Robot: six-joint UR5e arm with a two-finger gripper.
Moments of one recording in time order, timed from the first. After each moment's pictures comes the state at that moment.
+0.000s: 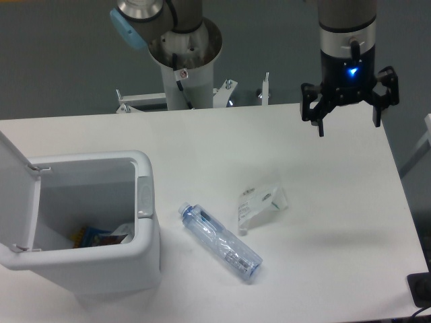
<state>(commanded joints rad) 2.67 -1.74 -1.42 -1.17 1.58 0.68</state>
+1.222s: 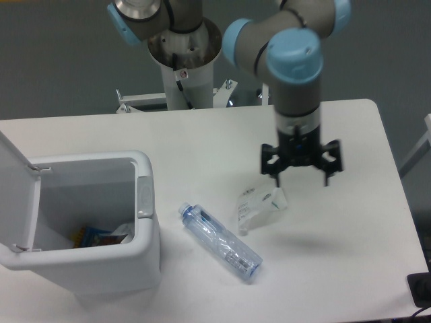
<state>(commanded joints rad) 2.52 -1.84 -1.77 -0.92 1.58 1.00</state>
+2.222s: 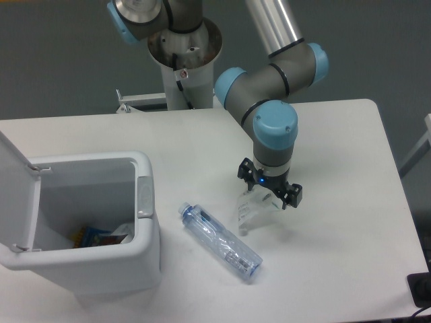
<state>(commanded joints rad) 2.53 -1.97 -1.78 -0.90 1.64 1.15</state>
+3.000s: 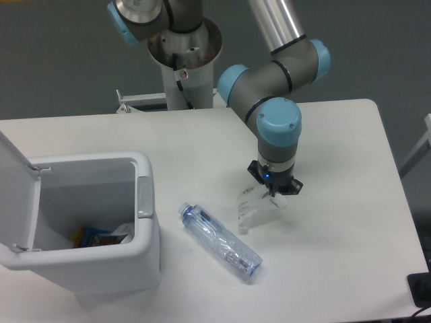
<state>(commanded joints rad) 2.57 -1.91 -1.79 -0.93 1.64 1.14</state>
